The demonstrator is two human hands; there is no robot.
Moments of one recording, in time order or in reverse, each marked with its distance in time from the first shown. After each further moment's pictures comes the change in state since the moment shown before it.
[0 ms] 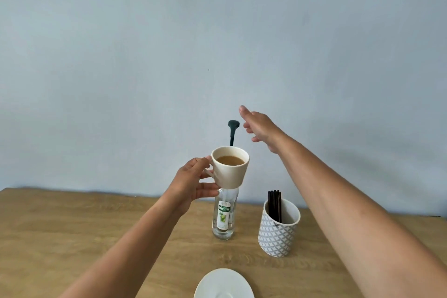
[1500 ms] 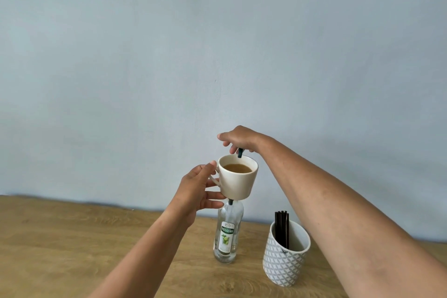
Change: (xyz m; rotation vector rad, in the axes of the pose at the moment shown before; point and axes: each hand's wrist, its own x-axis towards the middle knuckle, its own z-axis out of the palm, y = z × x) left_hand 0.029 0.010 0.001 -0.011 0.049 0.035; right_hand 0.064 -0.027 0.038 -0.449 -0.242 0.080
